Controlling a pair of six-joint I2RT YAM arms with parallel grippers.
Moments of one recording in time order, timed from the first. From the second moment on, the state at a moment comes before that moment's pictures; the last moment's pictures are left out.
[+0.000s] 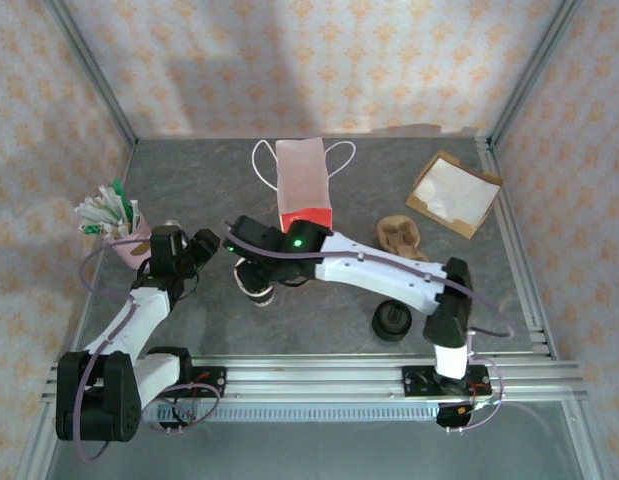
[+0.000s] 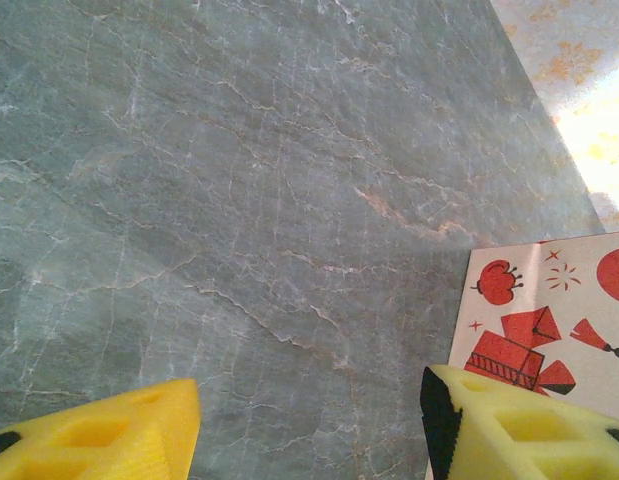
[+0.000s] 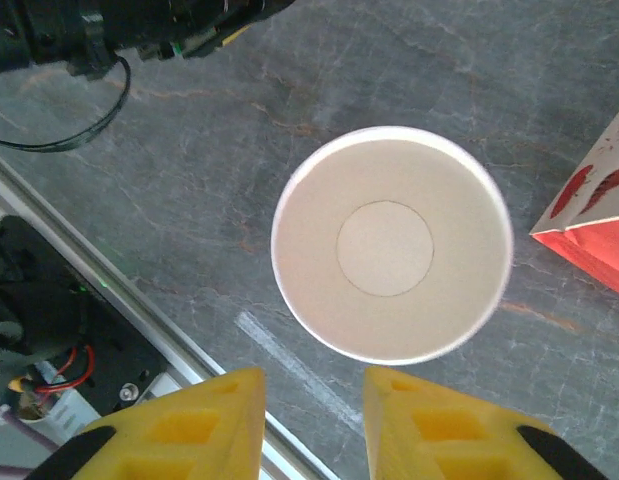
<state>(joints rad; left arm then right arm) 0.06 1.05 0.45 -0.07 0.16 -0.86 1.21 1.90 1.93 -1.10 0.09 0.51</state>
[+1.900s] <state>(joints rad) 0.06 0.99 0.45 -0.09 0.15 -0.85 1.24 2.29 2.58 -1.48 0.28 0.42</state>
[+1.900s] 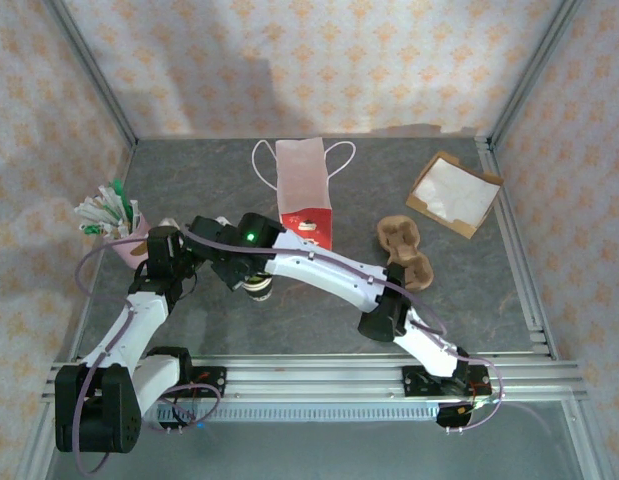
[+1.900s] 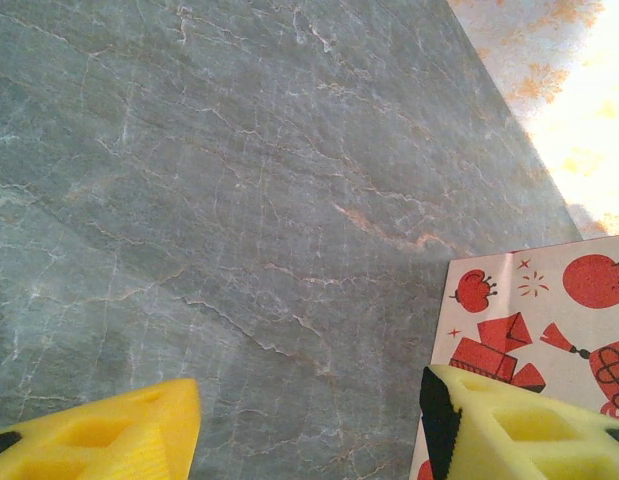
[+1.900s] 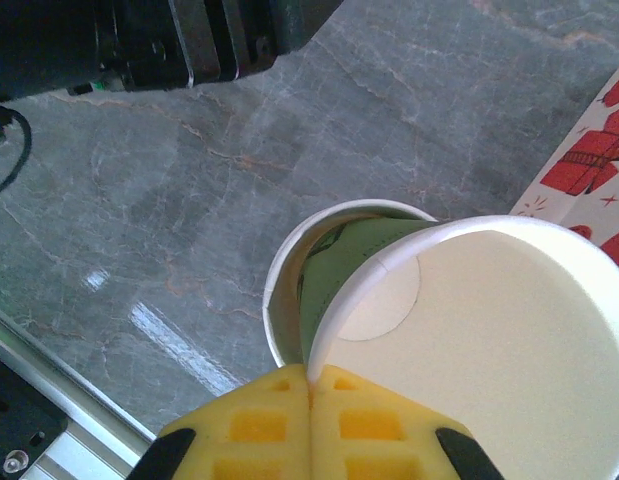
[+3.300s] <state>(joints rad) -0.18 0.86 0.46 -0.10 -0.01 -0.70 1.21 1.54 1.33 -1.12 0.29 0.69</state>
